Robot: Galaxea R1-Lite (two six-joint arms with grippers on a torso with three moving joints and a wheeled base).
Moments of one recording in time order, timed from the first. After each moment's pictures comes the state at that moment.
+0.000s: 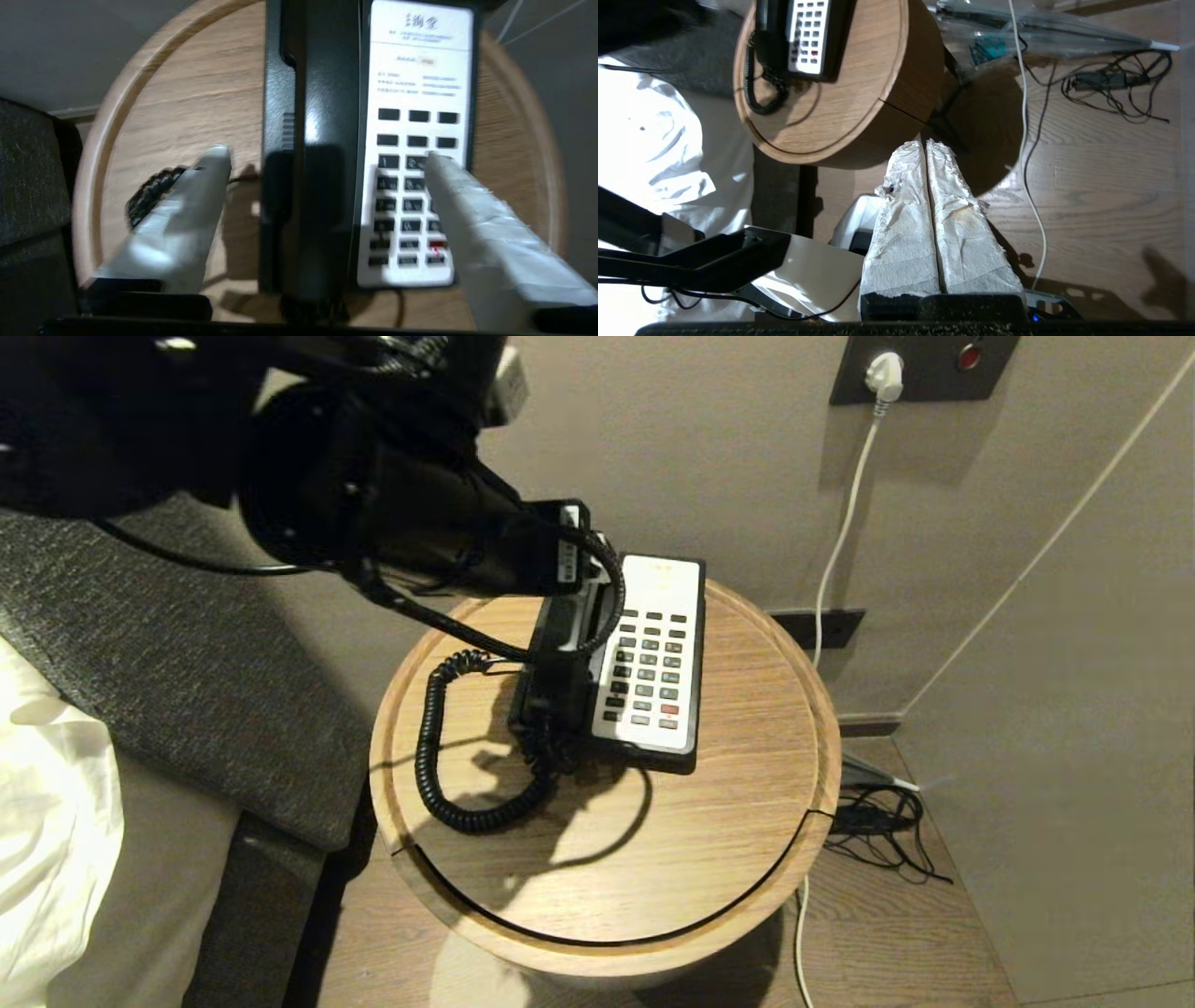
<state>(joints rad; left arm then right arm) -0.79 1.77 -1.90 0.59 0.42 -0.33 0.60 0.79 -1.64 1.19 -0.17 0.50</state>
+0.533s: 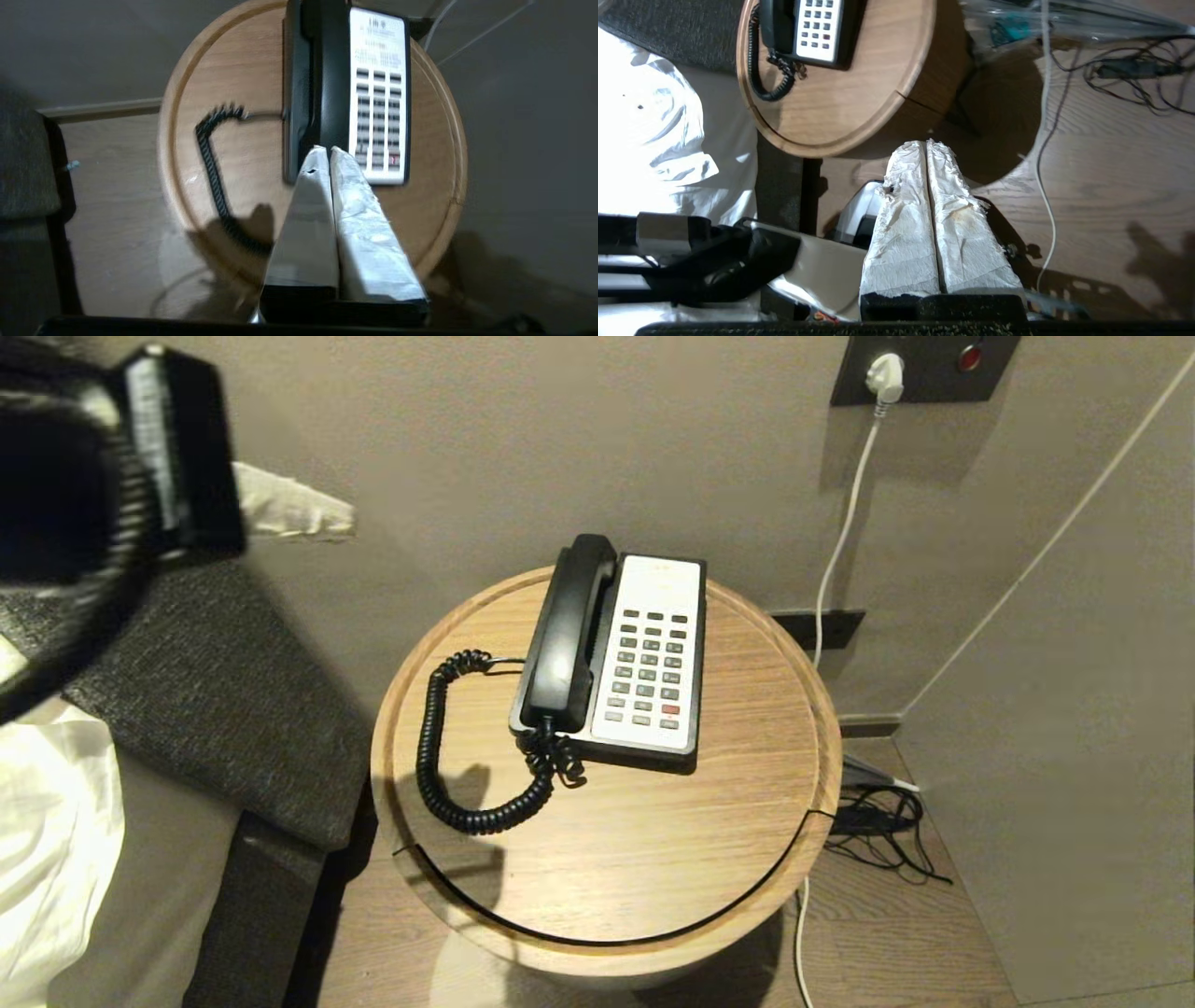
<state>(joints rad) -0.84 1.30 -1.61 0.62 0.38 -0.37 0.60 0.94 -1.63 1.10 -0.10 0.49</state>
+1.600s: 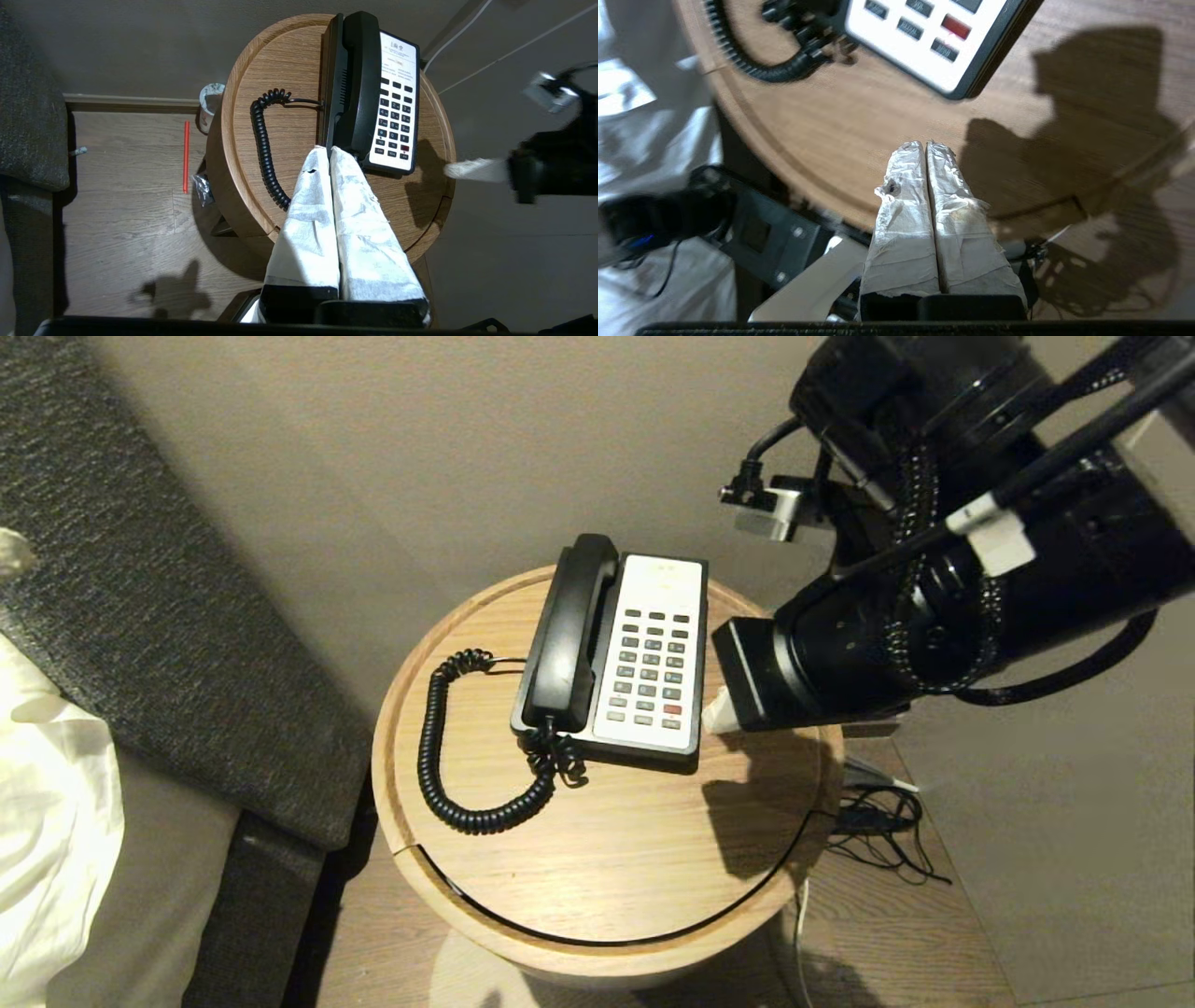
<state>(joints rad) -0.71 0.99 -1.42 0.63 0.31 -0.41 0.86 1.82 -1.93 0.96 -0.08 0.48</state>
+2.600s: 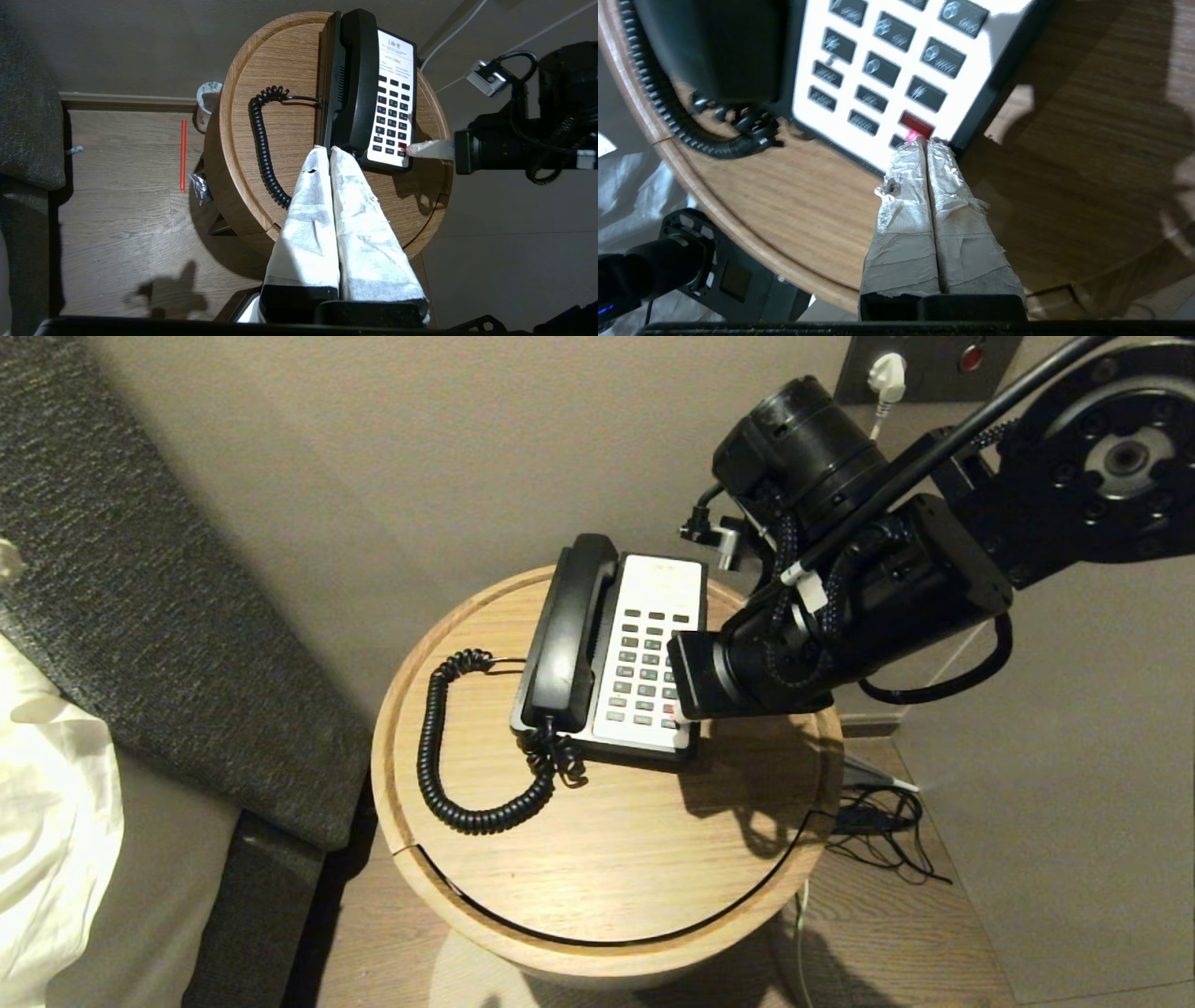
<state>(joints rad) -0.69 0.97 -1.40 0.62 0.28 -0.42 0.79 1.93 -1.94 0.86 -0.08 0.46</state>
